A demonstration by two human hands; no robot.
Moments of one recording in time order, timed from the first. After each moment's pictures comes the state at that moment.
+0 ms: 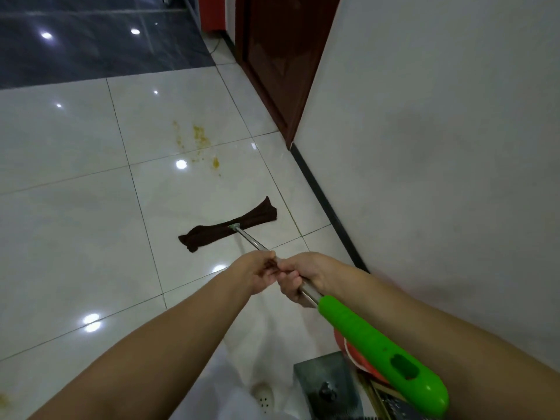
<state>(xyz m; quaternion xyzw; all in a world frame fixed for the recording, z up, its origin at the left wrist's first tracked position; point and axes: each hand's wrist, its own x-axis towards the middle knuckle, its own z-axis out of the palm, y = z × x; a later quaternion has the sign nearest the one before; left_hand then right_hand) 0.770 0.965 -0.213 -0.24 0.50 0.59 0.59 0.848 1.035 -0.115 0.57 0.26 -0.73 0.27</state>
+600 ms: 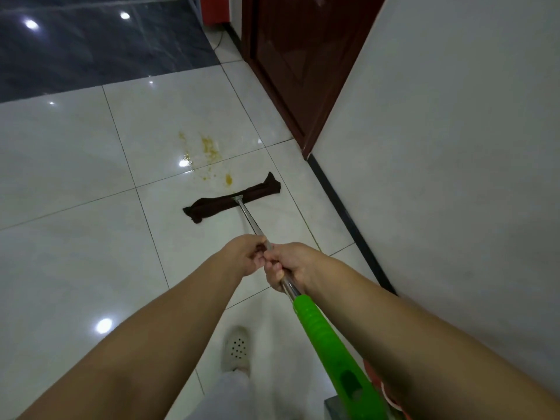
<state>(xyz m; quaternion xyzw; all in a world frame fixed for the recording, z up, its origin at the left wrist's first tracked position) 0.505 1.033 -0.233 -0.23 0.56 0.54 0.59 0.590 1.089 -0.166 0.56 0.29 -0.75 0.19</state>
